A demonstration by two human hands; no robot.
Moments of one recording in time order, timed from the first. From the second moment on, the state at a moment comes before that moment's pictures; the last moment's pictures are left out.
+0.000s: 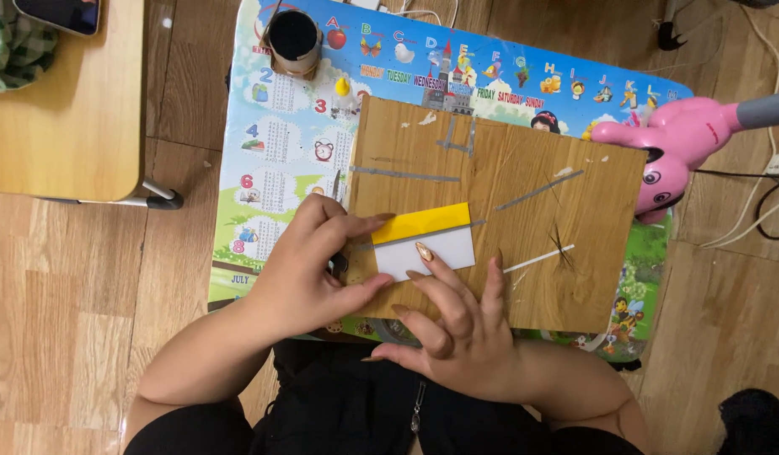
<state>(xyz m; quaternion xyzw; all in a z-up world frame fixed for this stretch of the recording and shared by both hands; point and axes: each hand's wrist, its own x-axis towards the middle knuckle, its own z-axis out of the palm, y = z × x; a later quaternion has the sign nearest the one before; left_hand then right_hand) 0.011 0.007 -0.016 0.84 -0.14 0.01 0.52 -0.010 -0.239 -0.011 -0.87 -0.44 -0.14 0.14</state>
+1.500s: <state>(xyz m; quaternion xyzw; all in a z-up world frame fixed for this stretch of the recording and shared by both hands) -0.125 -0.077 -0.078 0.92 -0.16 0.03 0.36 -0.056 -0.528 -0.081 -0.86 0.11 -0.16 0.48</state>
